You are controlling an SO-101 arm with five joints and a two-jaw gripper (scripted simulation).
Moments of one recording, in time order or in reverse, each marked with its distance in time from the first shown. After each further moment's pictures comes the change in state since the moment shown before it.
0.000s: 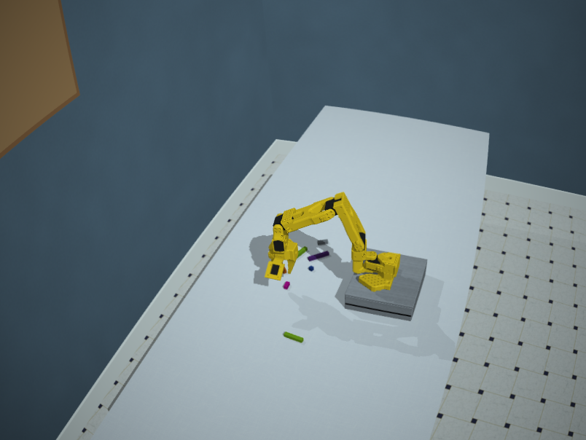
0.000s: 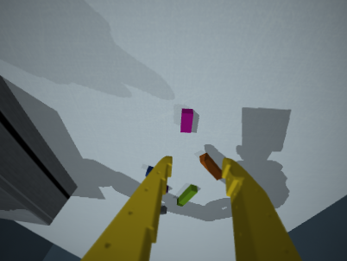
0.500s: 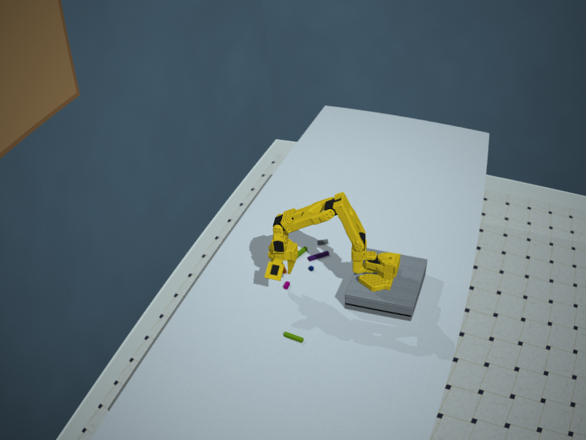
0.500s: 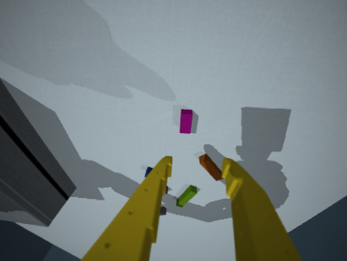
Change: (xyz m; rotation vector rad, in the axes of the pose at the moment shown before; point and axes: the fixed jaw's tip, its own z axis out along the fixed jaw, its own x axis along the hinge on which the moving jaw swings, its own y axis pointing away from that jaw) arm 0.000 -0.001 0.001 0.002 0.000 0.000
